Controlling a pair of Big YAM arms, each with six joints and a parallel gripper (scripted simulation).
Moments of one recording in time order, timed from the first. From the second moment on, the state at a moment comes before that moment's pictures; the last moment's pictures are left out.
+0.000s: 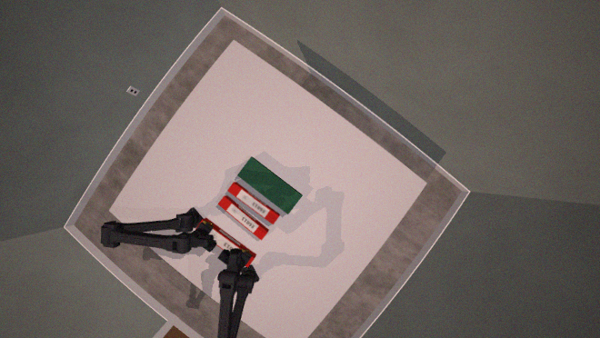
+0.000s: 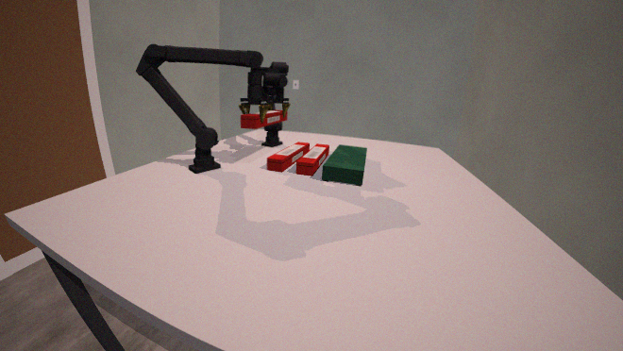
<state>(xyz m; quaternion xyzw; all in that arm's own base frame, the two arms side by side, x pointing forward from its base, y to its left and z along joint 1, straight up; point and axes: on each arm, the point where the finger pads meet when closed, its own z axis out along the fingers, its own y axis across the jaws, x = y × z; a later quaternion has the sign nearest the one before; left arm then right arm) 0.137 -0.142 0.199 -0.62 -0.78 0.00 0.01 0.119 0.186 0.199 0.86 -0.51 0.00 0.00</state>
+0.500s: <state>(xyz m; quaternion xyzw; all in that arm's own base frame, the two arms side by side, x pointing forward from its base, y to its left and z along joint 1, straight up) 0.125 -0.146 0.201 -0.62 -0.78 0.00 0.00 0.110 0.180 0.200 0.86 -0.51 0.00 0.00</state>
